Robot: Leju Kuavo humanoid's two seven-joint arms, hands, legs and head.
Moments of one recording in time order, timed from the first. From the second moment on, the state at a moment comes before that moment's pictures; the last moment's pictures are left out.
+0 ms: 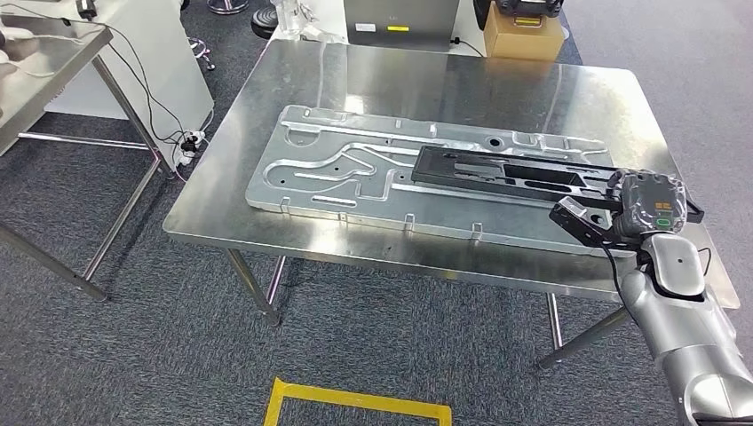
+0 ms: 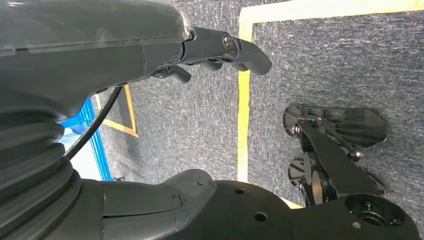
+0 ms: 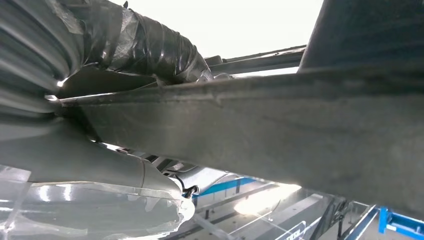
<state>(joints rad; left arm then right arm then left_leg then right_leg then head) -0.04 -0.06 0.62 -0.19 -0.54 -0.14 0.06 -0.64 -0.45 0.18 -0.88 1.20 -0.44 -0.06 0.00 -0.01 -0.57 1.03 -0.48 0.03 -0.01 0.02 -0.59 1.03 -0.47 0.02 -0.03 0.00</state>
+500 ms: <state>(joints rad) -0.04 -0.06 0.62 -0.19 -0.57 -0.16 0.03 -0.78 -0.31 0.27 -0.67 1.28 -0.45 -0.02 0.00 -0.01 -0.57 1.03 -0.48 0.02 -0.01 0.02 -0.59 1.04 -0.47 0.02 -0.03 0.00</state>
